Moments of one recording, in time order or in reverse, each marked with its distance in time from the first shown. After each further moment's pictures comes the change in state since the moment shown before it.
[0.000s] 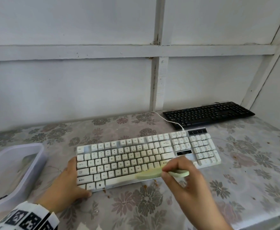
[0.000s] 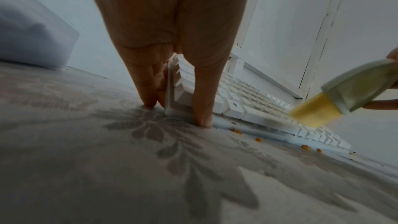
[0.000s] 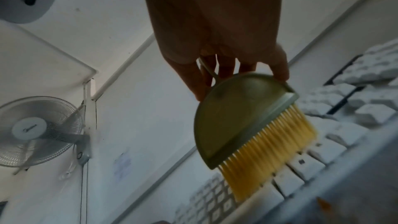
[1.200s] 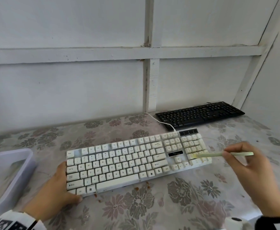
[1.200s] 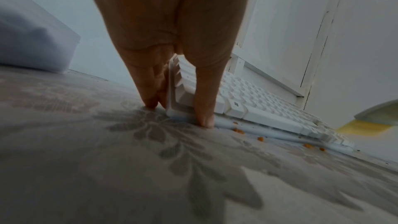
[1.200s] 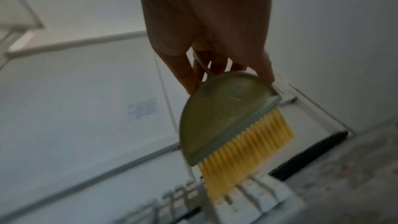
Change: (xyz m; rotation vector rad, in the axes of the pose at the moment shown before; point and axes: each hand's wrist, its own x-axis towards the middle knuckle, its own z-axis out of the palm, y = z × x) left_hand 0.000 0.004 -0.001 -0.028 -0.001 -0.039; right_hand 0.023 0.053 -0.127 -0.213 0.321 0.138
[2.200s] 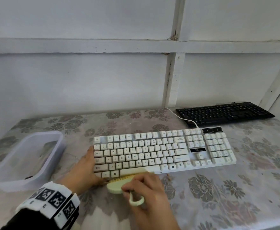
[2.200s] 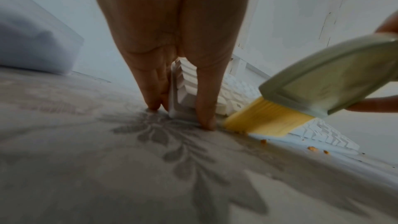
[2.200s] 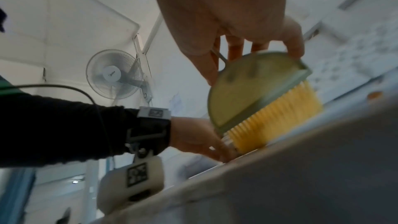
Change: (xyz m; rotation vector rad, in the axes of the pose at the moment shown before) left_hand -0.001 -0.002 -0.002 -0.030 0.004 0.145; right_hand -0.132 -0.094 0.183 0.101 -0.245 -0.515
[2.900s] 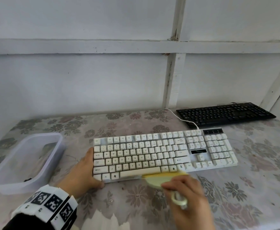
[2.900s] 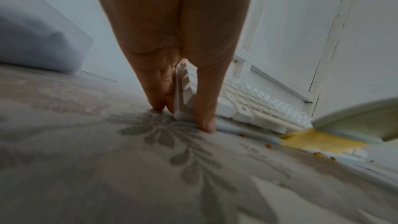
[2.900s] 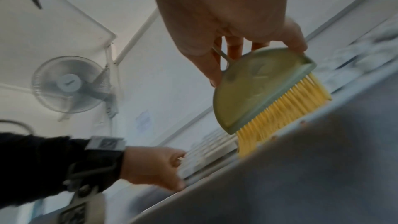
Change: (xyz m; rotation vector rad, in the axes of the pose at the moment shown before) left_hand 0.006 -0.017 0.001 0.041 -0.033 -0.061; right_hand -0.014 0.042 -0.048 -0.097 0.179 0.069
